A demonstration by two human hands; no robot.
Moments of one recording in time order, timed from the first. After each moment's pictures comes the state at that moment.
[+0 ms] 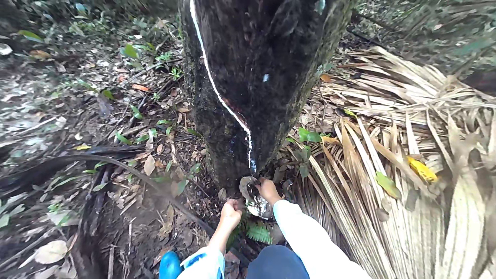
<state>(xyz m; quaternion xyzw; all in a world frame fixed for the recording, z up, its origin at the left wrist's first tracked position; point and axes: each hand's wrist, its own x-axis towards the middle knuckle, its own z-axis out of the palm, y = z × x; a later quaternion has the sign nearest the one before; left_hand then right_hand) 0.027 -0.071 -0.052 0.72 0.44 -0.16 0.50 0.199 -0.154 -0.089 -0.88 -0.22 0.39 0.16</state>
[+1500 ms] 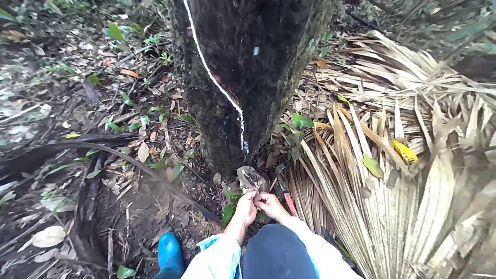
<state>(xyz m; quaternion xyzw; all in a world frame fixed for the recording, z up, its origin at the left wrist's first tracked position) 0.046 -0.159 -0.053 0.27 0.46 0.04 0.85 0.119 -0.266 -0.100 -0.72 -0.26 0.41 0.50</state>
